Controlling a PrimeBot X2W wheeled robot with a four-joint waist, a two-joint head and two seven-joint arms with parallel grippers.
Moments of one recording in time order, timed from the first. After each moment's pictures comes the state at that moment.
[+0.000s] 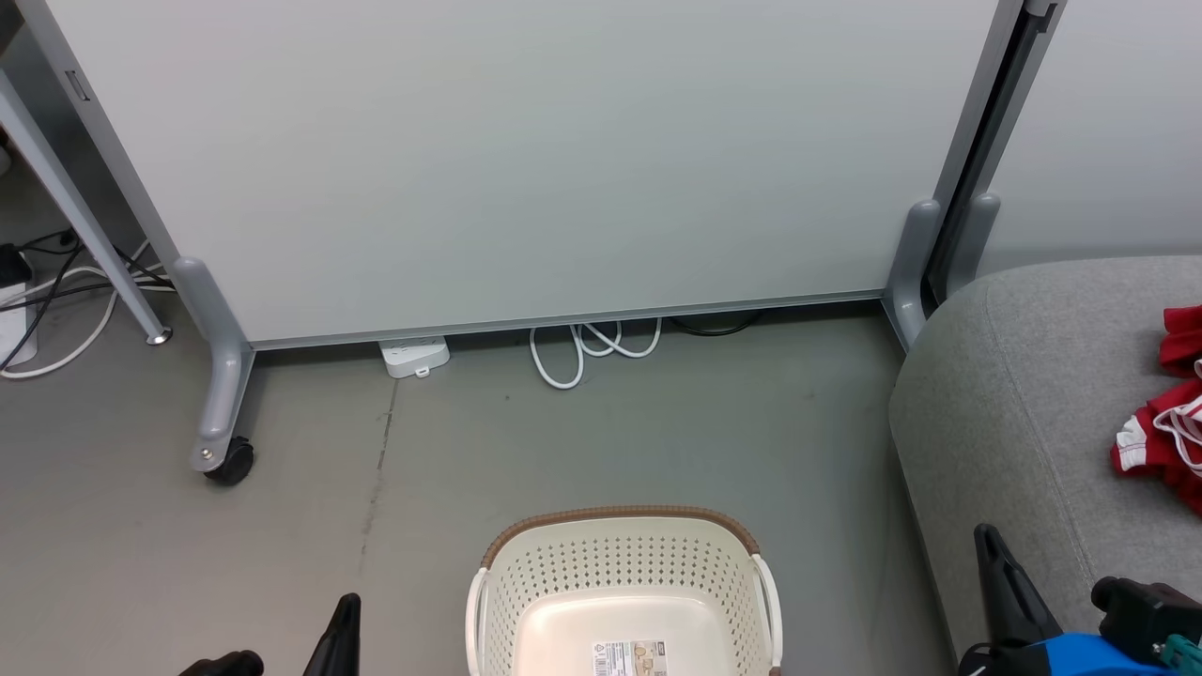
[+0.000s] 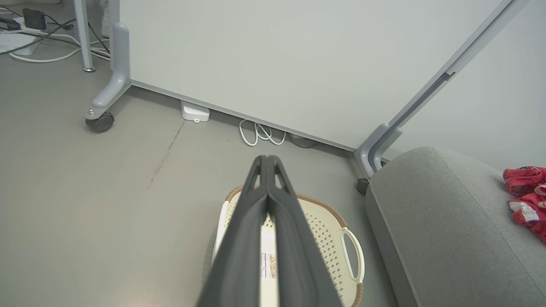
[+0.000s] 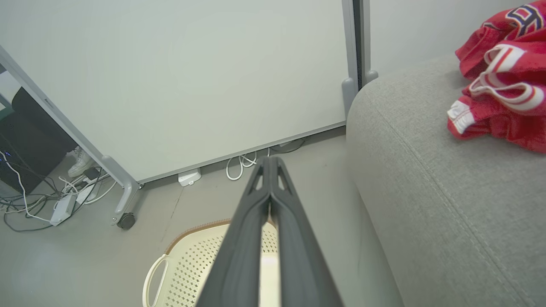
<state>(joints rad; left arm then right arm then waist) -0.02 0.09 -0.13 0.45 -0.52 -0.13 -0.20 0.09 -0.05 -0.10 0.12 0.27 0.13 -0.01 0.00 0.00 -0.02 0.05</state>
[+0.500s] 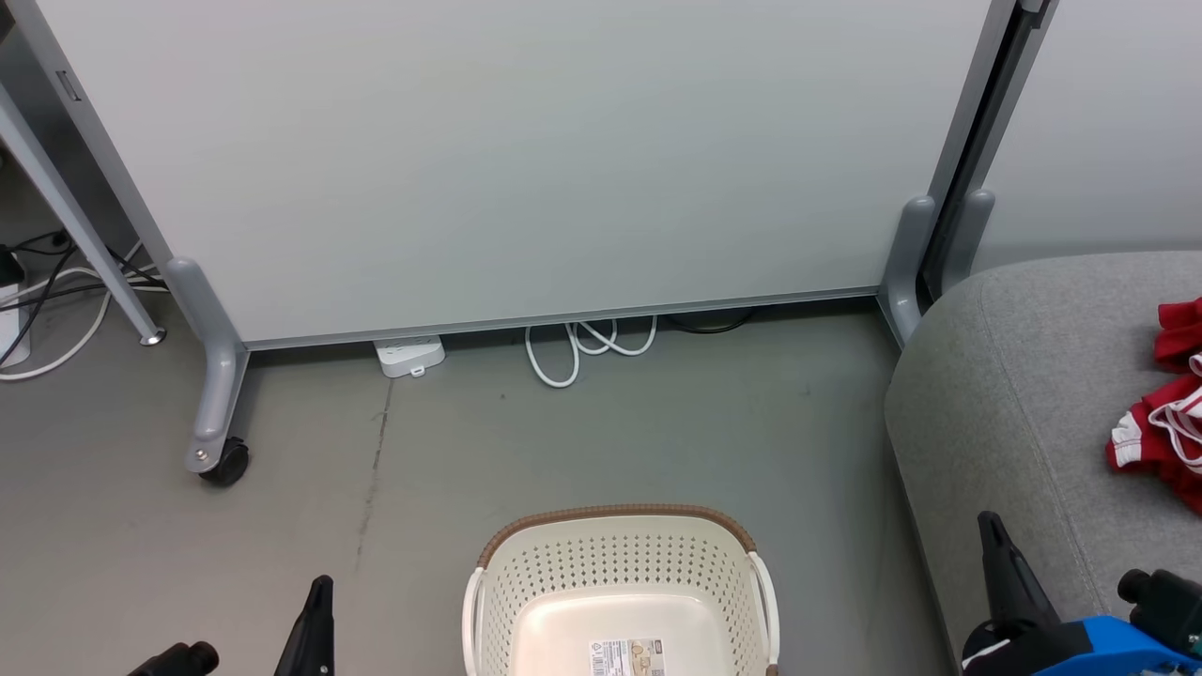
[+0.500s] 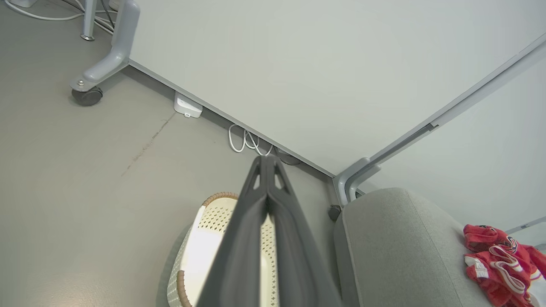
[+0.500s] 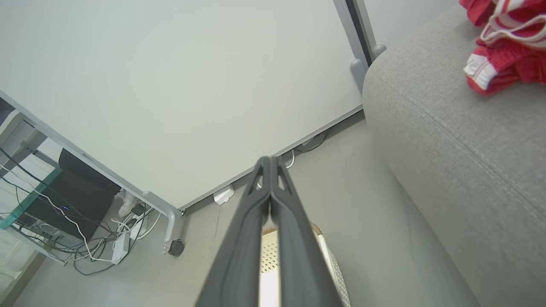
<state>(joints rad) -0.03 0.08 -0.08 0.41 -0.74 -0.13 -0.14 0.06 -0.05 -0.10 0.14 0.54 0.13 0.02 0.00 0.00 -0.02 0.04</state>
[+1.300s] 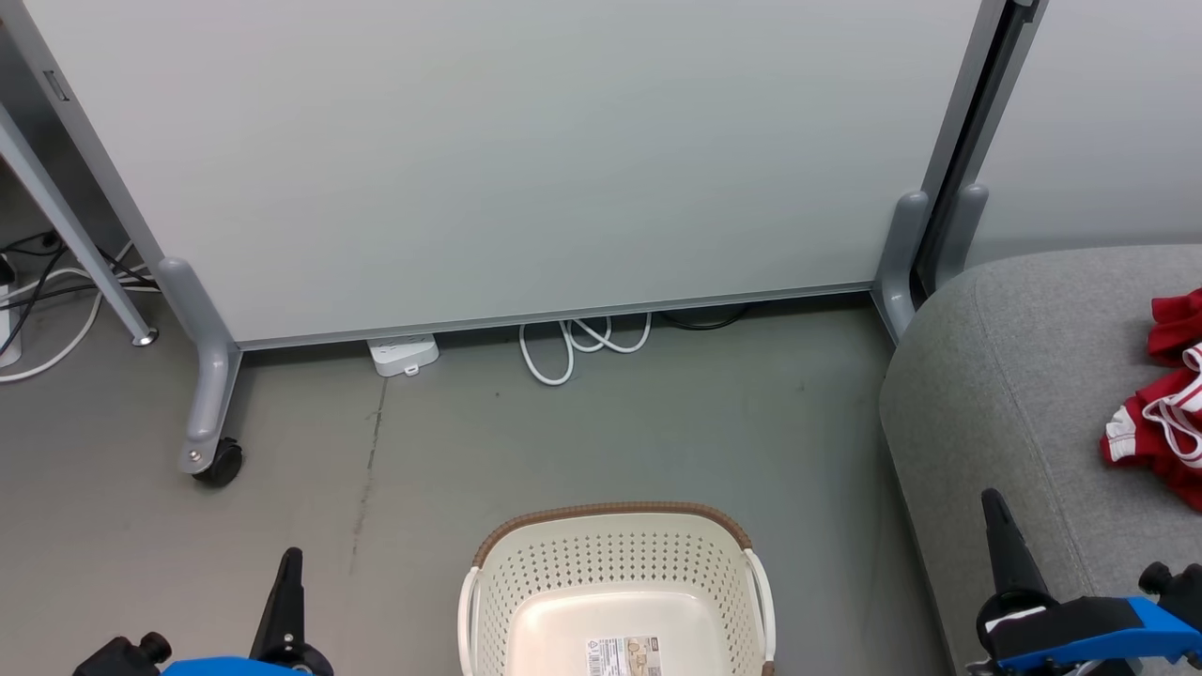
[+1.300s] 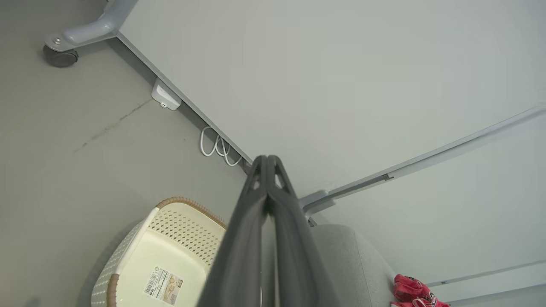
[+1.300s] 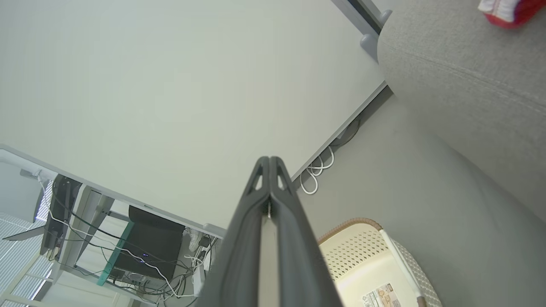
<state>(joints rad) -0.05 0.07 -0.02 0.35 -1.03 -0.13 -0.05 0.00 -0.05 -0.10 0.18 0.89 0.13 0.05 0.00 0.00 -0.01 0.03</state>
